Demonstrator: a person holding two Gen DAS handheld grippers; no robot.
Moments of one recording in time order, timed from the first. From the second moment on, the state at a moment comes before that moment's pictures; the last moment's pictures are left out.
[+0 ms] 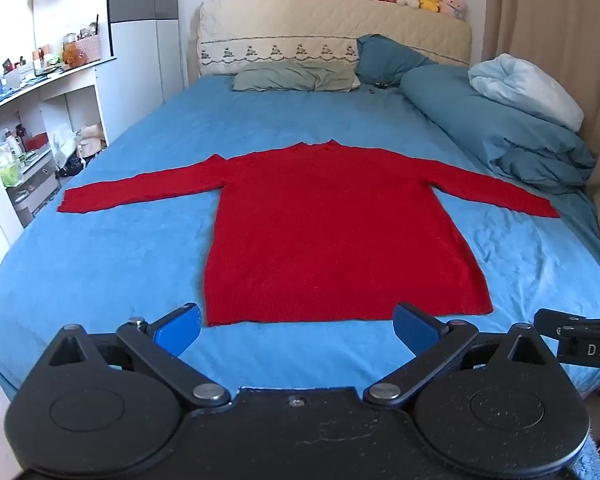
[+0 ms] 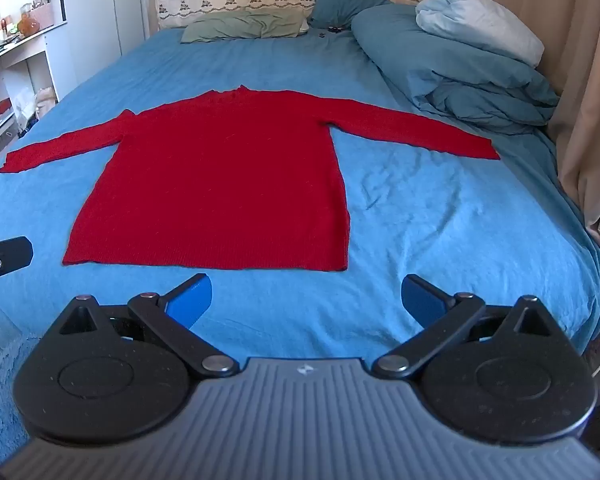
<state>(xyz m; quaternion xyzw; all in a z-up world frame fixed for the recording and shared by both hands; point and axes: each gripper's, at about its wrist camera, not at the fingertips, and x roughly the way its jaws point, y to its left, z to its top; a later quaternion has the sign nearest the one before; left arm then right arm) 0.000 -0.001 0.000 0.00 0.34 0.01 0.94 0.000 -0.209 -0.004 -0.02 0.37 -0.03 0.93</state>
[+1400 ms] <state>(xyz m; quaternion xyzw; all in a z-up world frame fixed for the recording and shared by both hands) -0.008 -0.007 0.003 0.00 0.33 0.01 0.94 0.000 -0.204 -0.004 -0.02 0.37 -0.03 0.93</state>
